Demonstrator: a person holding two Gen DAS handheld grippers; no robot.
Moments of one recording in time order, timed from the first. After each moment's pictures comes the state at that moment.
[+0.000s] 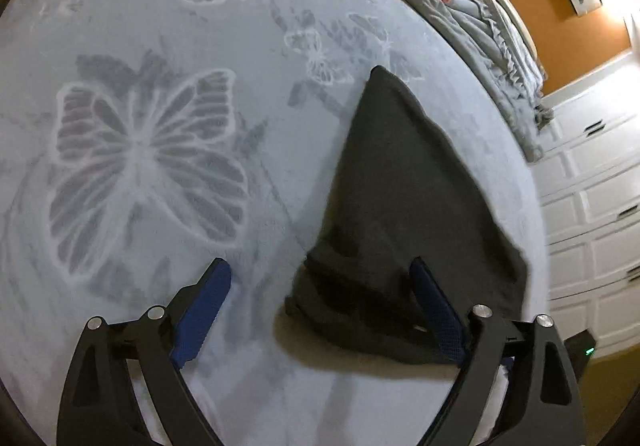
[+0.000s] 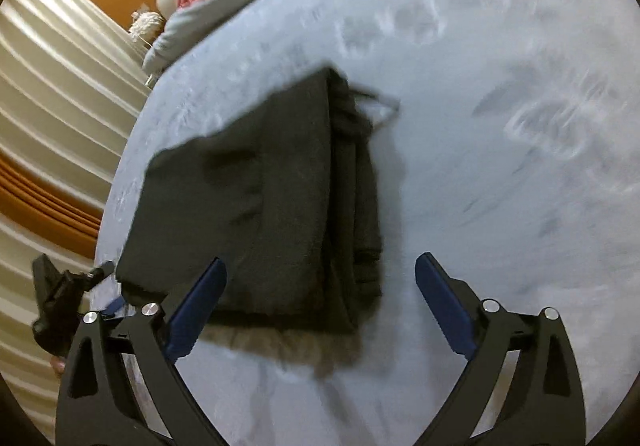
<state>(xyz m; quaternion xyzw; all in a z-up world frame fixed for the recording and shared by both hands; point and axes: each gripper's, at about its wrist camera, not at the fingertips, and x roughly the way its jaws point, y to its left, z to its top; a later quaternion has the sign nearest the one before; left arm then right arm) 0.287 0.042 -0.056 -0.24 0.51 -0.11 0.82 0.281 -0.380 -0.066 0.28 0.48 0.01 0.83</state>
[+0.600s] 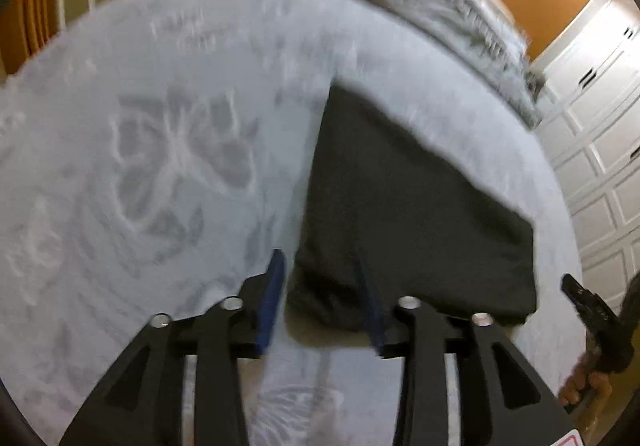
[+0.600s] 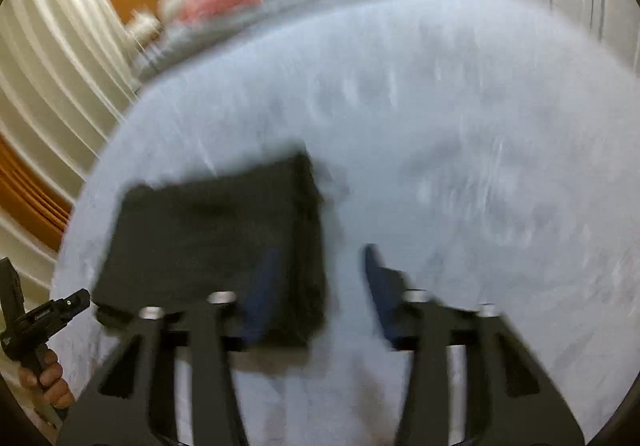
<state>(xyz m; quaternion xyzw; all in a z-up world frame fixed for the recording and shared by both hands) 0.219 0.036 -0.003 -0.18 0.48 -0.10 0.85 0.215 -0.383 0.038 0.17 0.39 -0.03 0.90</state>
